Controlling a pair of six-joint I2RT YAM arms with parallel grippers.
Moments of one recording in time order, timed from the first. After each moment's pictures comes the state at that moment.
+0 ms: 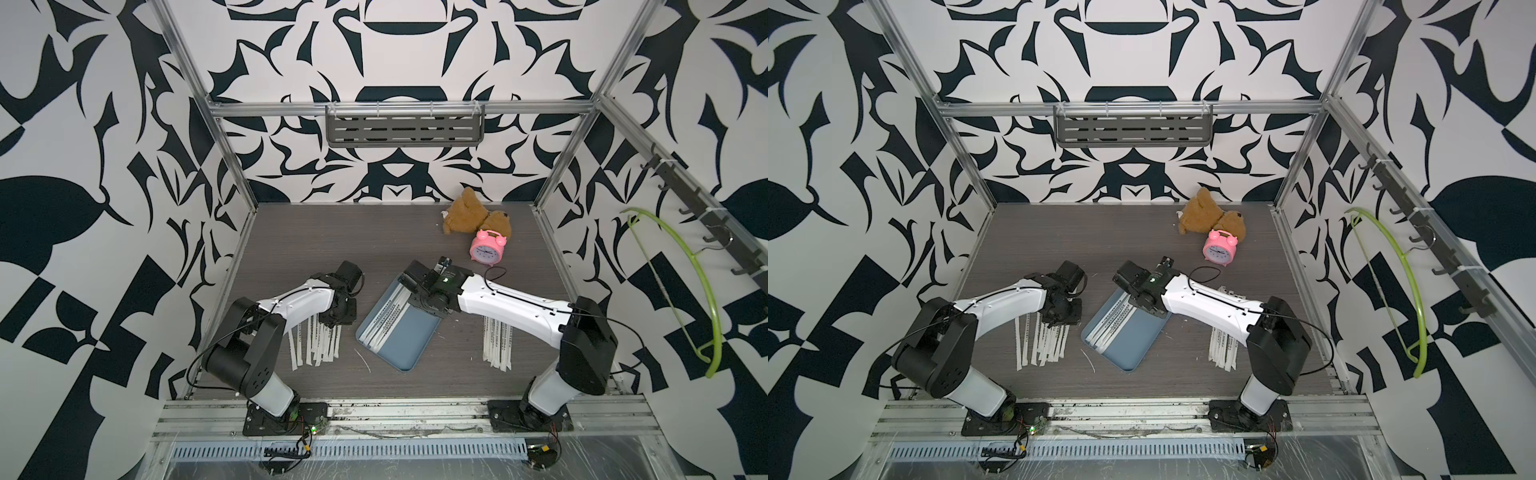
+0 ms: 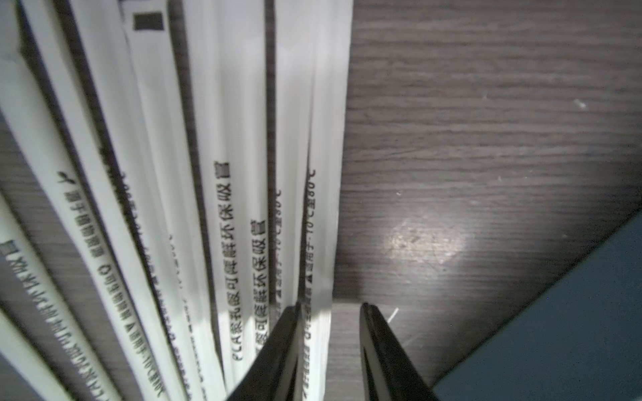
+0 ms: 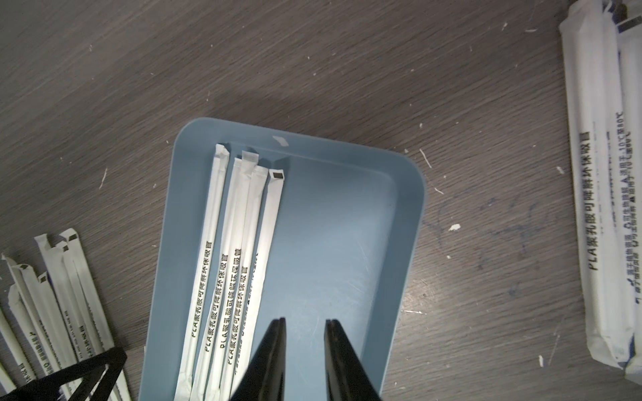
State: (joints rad) left arm -0.52 1.59 0.89 -0.72 -0.08 -0.51; right arm 0.90 1.64 1.27 -0.89 0.32 1.29
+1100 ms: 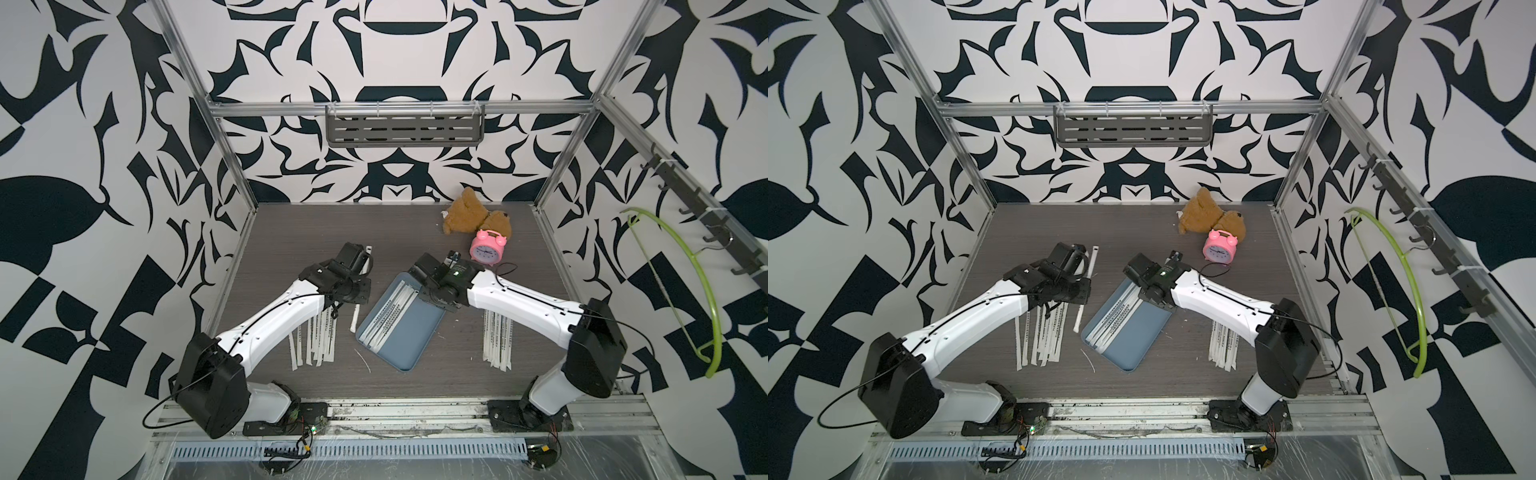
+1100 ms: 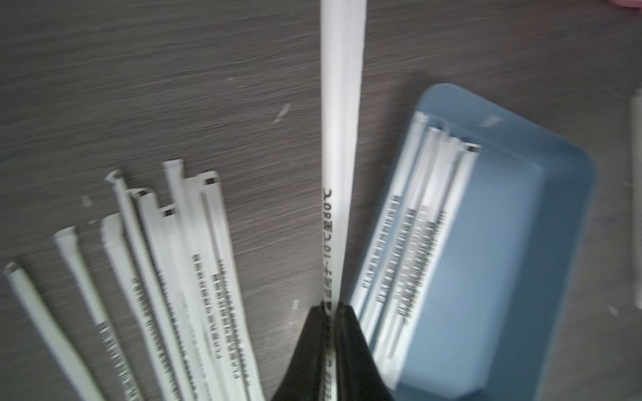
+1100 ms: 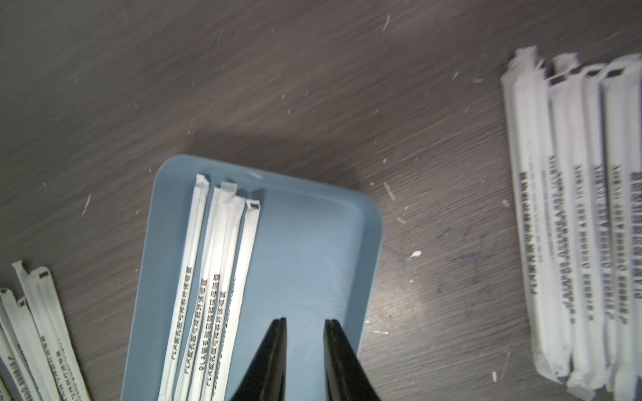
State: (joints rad) left arm -0.70 1.36 1.07 -0.72 -0.04 -0.36; right arm 0.78 1.55 1.25 -0.93 0.35 1.19
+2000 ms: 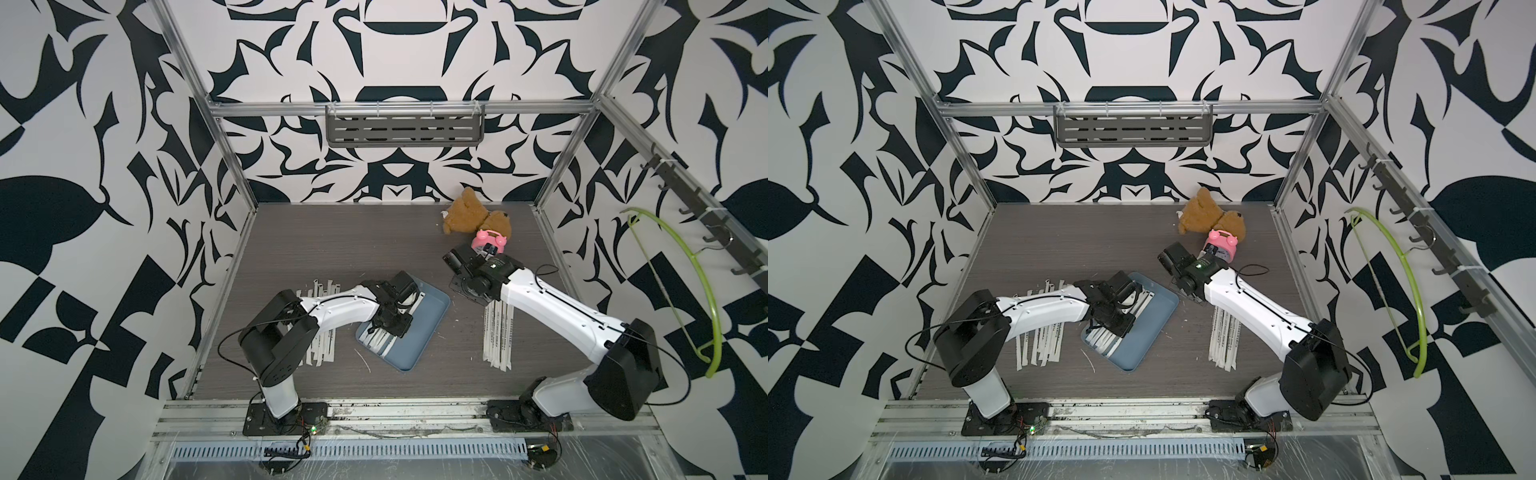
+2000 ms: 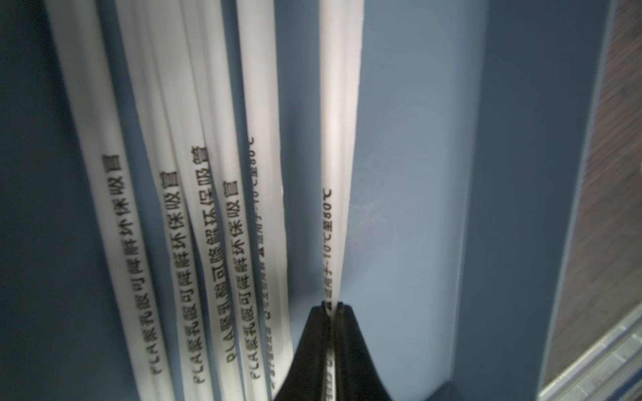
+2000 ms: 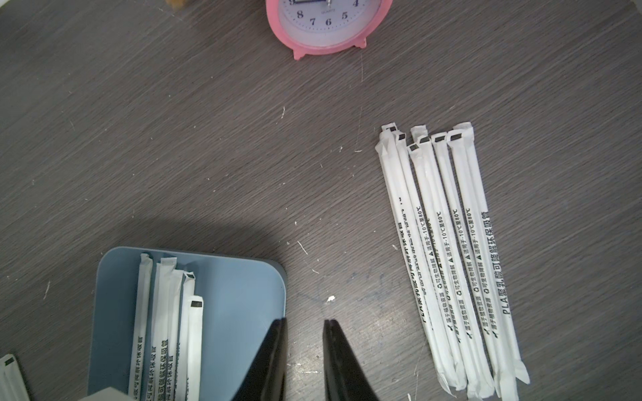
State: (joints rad) left arm -0.90 1.76 1.08 -0.59 0.13 -0.26; right arm 0.64 1.43 1.18 -0.98 0.38 1.13
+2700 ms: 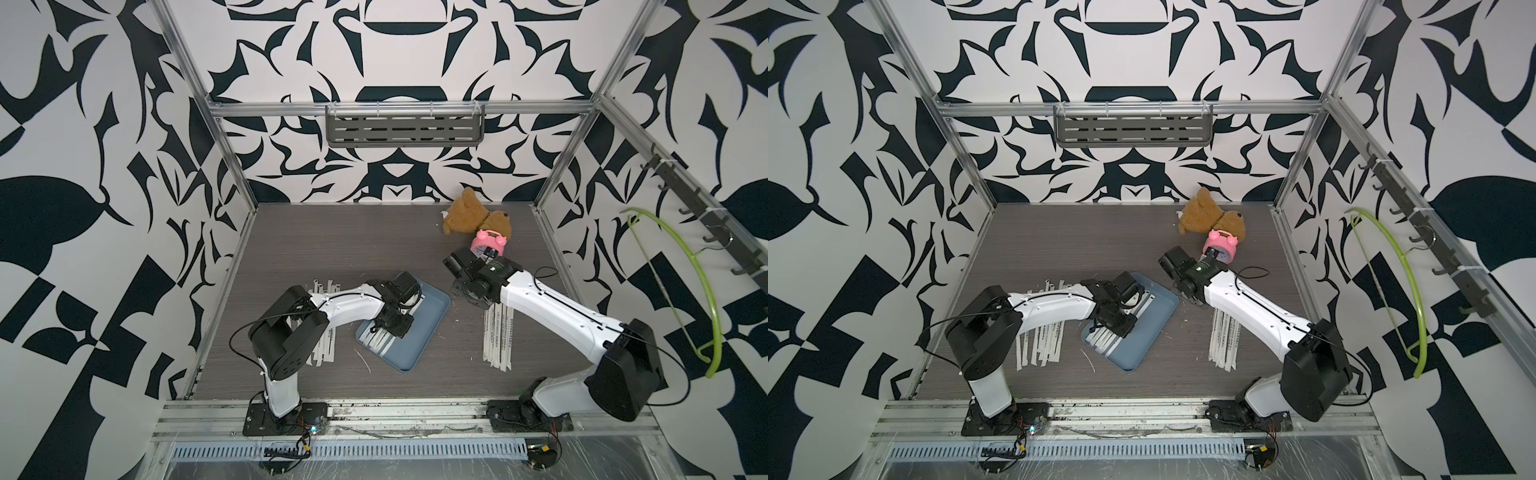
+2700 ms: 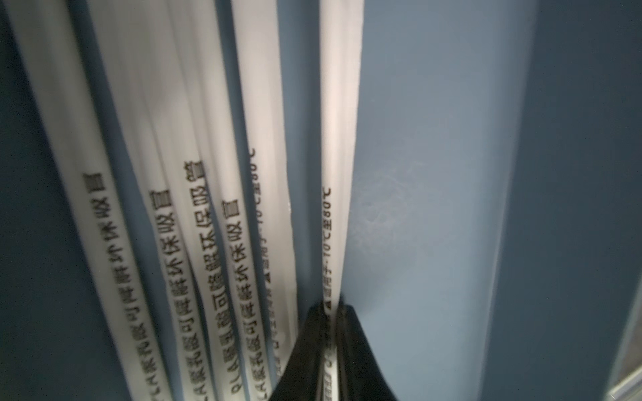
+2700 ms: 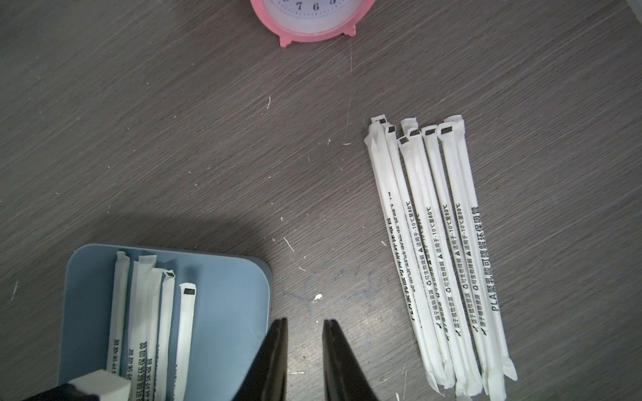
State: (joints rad) left arm -0.90 1.81 1.12 -0.61 0.10 -0.23; right arm 0.64 1.43 1.14 -0.98 0.38 1.13
